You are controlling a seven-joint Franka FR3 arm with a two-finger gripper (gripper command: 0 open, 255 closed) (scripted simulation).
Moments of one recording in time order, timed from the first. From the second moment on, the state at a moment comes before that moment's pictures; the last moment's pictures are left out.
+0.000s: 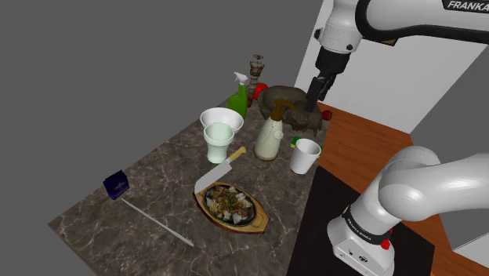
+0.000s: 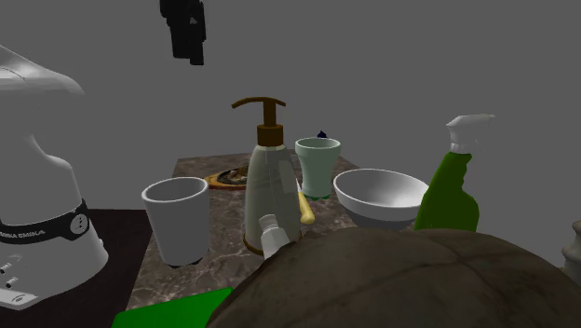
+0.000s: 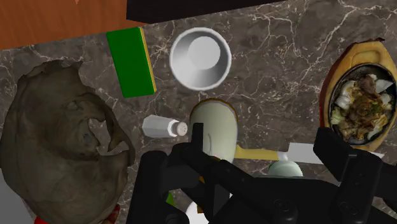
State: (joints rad) arm 0.02 -0.80 0.06 -2.45 -0.01 1.63 -0.09
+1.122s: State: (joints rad) arm -0.01 -0.21 -0.02 -2.05 -0.04 1.82 -0.21
